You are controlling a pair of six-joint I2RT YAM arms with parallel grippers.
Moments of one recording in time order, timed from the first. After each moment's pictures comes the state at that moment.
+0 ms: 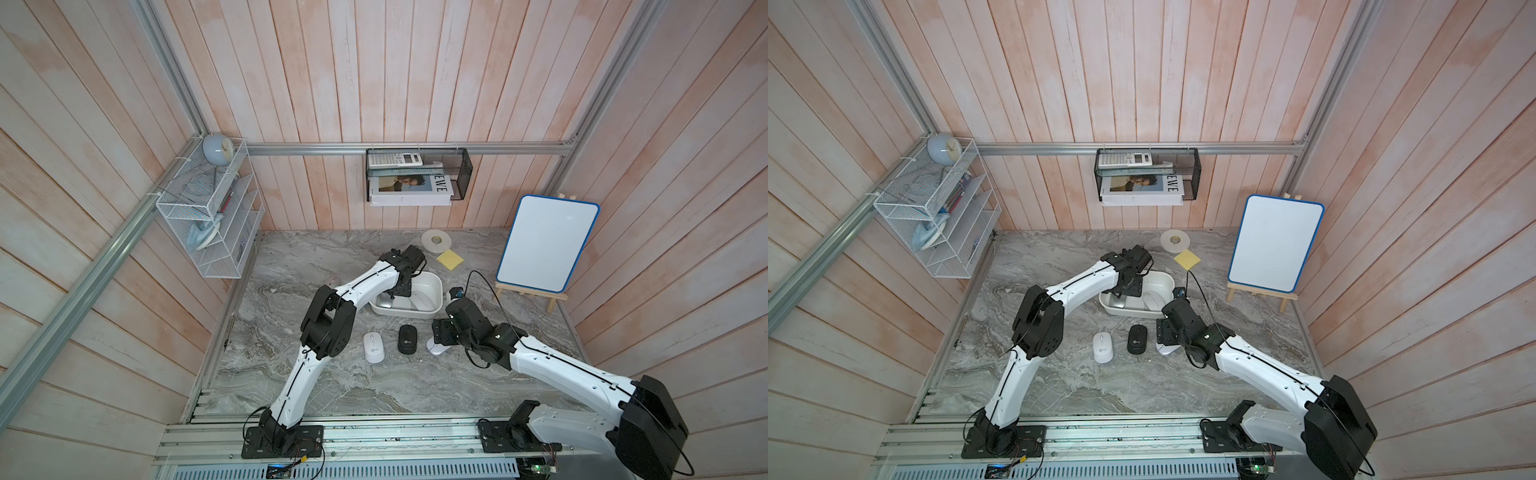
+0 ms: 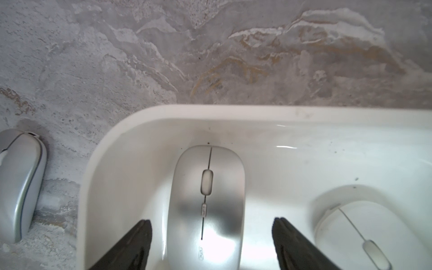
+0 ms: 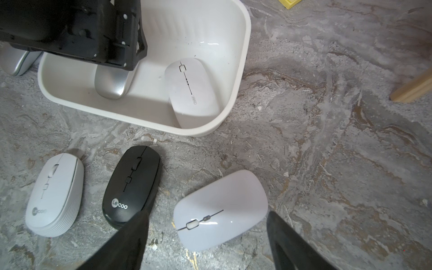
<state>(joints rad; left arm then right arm) -0.69 2.36 2.04 -0.97 -0.35 -0.54 0.75 1.17 0.72 -0.44 0.27 0.53</state>
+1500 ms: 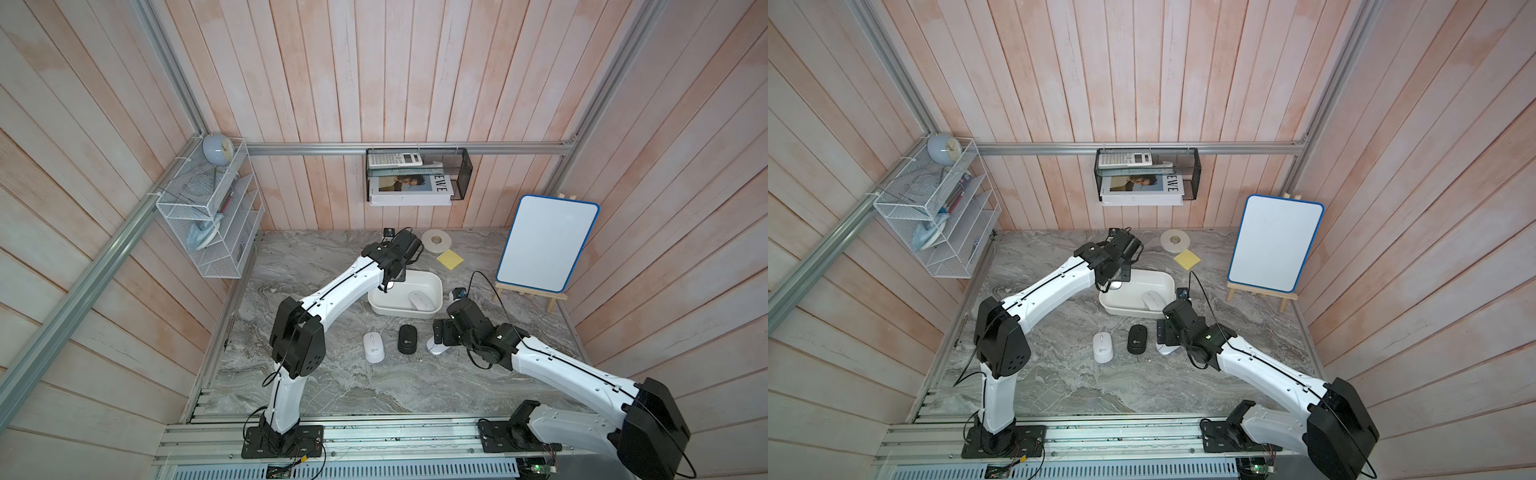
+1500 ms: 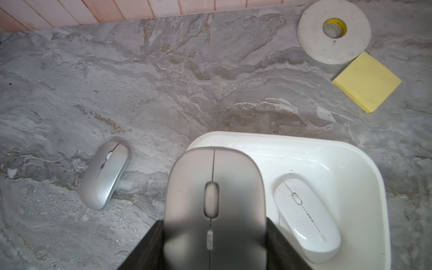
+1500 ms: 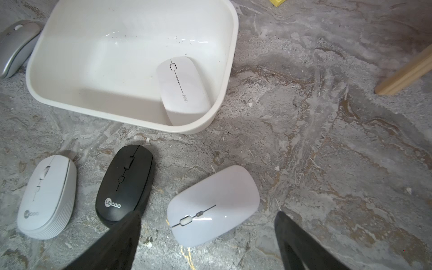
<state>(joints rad) -0.70 2.01 1.90 -0.96 -0.44 -0.54 0.75 1.15 0.72 -0.48 0.29 0.55</state>
